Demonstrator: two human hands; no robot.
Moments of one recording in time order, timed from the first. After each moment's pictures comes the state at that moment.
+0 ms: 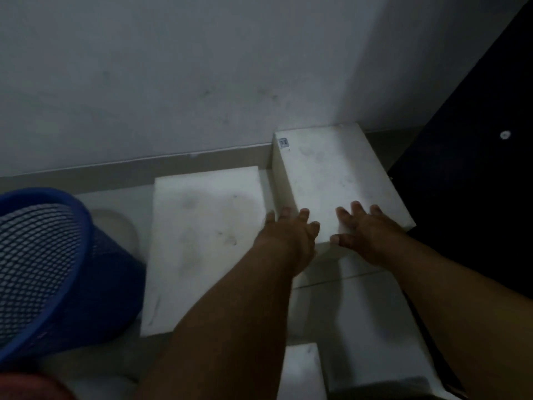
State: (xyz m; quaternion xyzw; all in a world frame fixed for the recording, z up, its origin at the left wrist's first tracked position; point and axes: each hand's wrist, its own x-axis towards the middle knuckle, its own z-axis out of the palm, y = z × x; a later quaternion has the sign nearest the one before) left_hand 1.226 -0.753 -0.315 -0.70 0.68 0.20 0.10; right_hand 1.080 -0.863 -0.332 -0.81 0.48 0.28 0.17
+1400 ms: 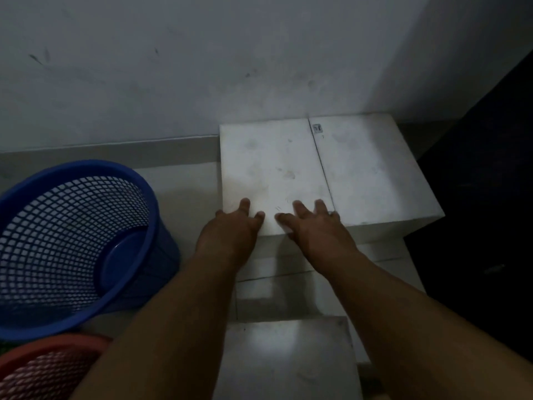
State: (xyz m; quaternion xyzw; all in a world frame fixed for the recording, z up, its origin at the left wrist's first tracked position) left_hand 1.325 -0.651 -0.337 -0.79 0.56 0.20 0.15; right_hand 1.173 -0.750 -0.347 -0.93 0.33 0.15 0.08
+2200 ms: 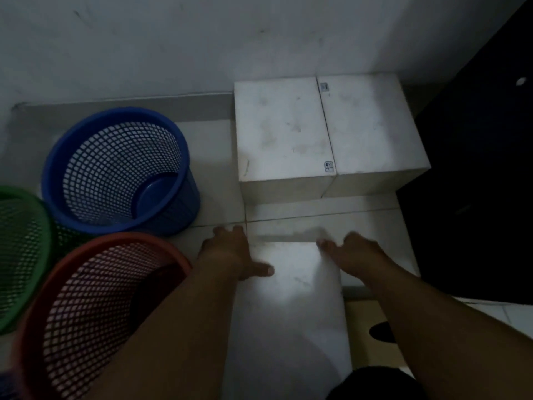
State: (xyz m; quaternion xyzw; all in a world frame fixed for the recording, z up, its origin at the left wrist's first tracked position) left_hand 1.260 -0.535 -0.308 -0.82 0.33 0.46 0.12; right_hand 1.065 -0.665 -0.301 -0.65 0.61 0.25 0.38
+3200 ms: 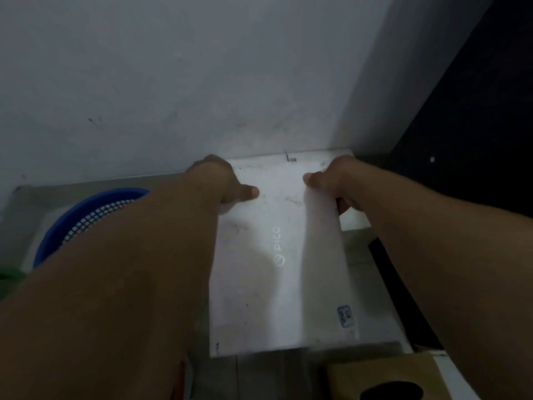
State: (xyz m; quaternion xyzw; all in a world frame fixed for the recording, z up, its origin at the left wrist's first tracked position) left_hand 1.315 -0.667 -0.130 -0.90 0.34 0.27 -0.04; right_hand 1.155 -0.780 -0.134 -0.70 0.59 0.05 0.40
